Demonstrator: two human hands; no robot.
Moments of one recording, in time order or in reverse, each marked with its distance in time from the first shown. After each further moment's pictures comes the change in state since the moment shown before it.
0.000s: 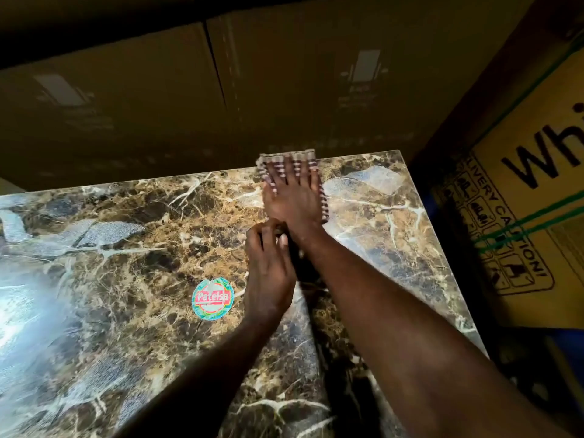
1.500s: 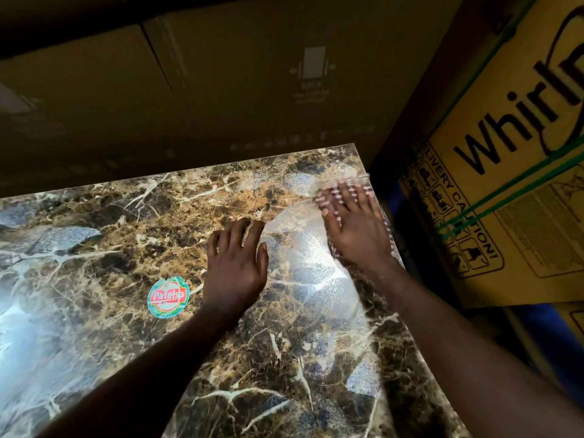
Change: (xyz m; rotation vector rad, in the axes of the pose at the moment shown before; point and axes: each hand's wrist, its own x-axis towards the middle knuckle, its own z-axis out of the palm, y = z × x) left_hand 0.000 0.013 0.006 0.653 -0.160 0.250; right_hand -0.116 0.197 -0.036 -0.043 0.077 0.029
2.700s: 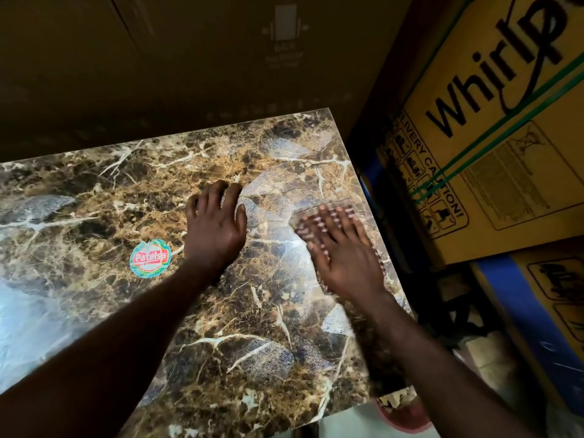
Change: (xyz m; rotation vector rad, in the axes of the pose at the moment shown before) left_hand 0.000 -0.002 0.004 -0.014 0.004 0.026; right_hand -0.147 -0.009 -0.003 -0.025 -0.092 -0.044
